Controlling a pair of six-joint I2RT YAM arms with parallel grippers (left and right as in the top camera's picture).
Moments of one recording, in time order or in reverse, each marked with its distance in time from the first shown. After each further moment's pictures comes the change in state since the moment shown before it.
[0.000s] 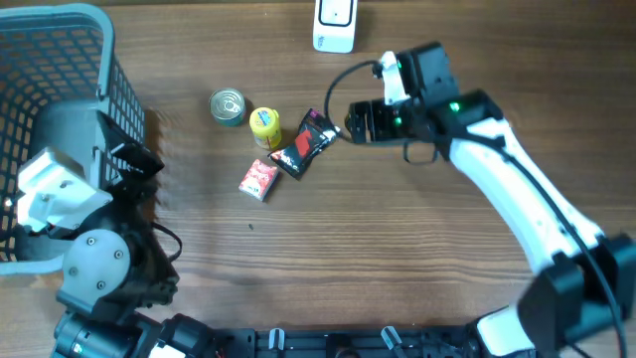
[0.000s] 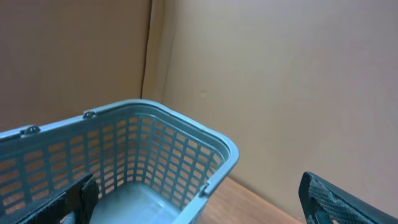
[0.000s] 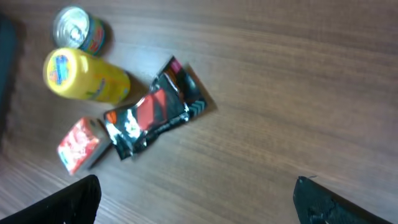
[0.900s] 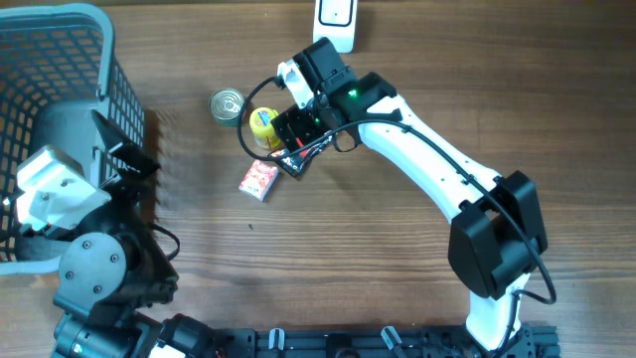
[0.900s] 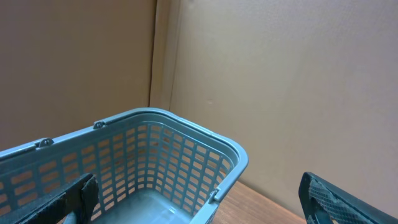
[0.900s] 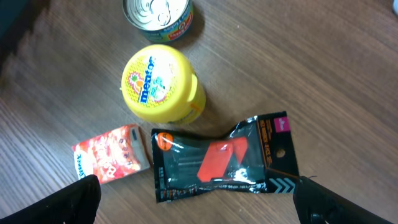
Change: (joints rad) left arm 0.000 0.000 0.000 0.034 -0.021 0.086; right arm 0.251 0.340 0.330 -0.005 0.053 -0.233
